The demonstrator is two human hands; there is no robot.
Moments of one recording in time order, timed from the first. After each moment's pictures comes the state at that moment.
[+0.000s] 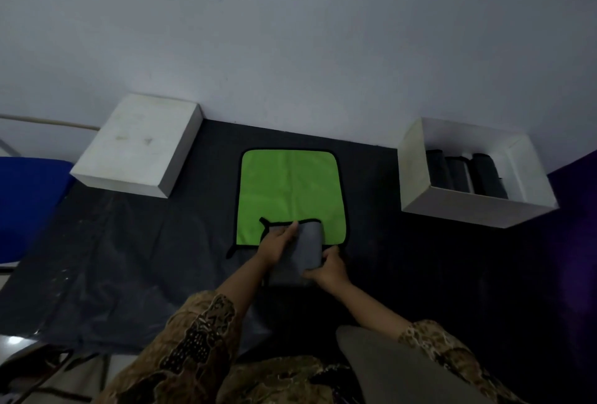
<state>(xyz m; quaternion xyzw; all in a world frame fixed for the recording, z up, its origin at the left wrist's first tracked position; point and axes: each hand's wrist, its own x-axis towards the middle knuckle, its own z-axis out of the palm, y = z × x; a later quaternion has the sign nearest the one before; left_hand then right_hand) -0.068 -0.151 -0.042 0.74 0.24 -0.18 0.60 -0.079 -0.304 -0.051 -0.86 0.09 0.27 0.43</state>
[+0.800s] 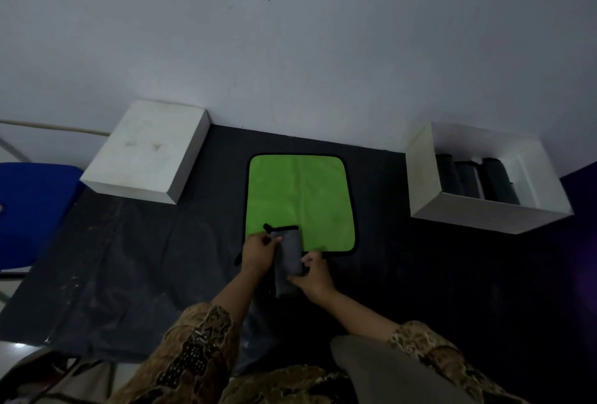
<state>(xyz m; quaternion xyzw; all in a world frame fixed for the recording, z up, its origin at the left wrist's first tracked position) -0.078 -0.108 -0.060 0.84 0.30 -0.06 0.45 -0.091 -0.257 -0.054 -0.86 0.02 0.26 0.44</state>
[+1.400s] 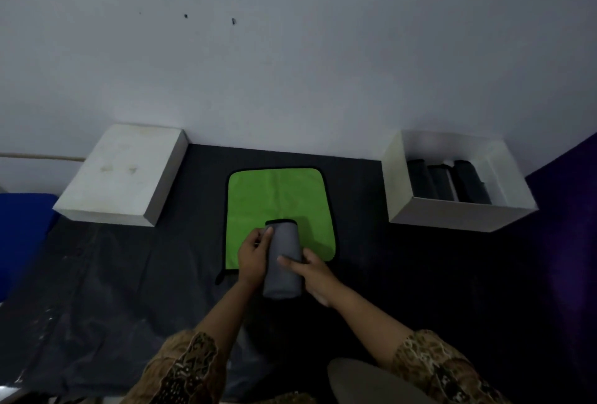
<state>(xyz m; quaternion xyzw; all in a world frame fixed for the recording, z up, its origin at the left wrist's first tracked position) -0.063 -0.146 -0.028 0.72 0.24 0.08 0.65 -0.062 -0.280 -0.008 -0.56 0.13 0.37 0.73</state>
